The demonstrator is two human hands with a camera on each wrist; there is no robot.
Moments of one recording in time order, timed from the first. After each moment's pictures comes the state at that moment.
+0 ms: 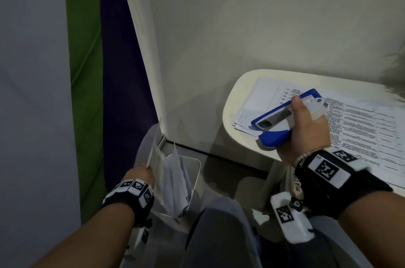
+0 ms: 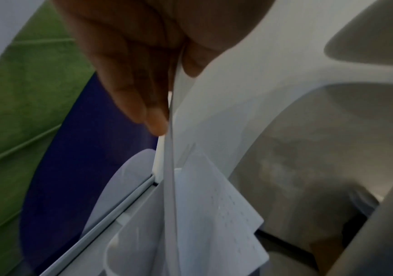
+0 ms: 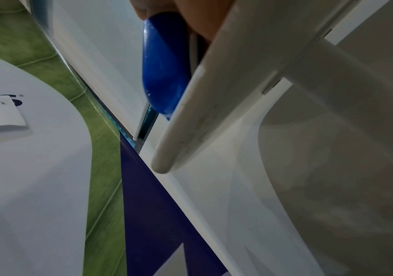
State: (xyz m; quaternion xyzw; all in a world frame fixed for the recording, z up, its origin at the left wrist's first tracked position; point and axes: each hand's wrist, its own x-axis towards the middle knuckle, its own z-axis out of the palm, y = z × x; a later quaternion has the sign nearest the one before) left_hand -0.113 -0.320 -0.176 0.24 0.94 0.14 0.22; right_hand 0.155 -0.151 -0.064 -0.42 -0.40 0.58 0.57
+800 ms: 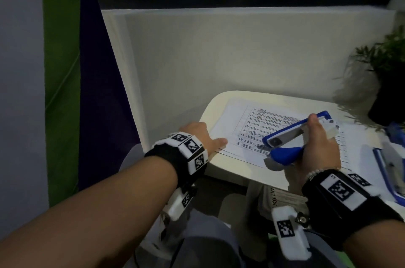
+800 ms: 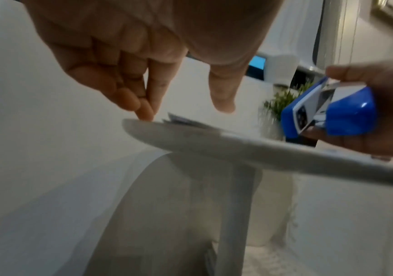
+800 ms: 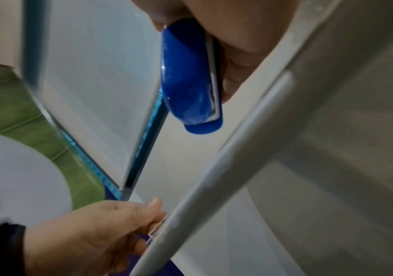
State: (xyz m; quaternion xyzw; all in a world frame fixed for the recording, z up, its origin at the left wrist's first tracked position) left_hand 0.027 -0.187 -0.023 0.52 0.84 0.07 0.16; right_hand 0.230 -0.135 -0.044 -0.46 -0.31 0.57 0.61
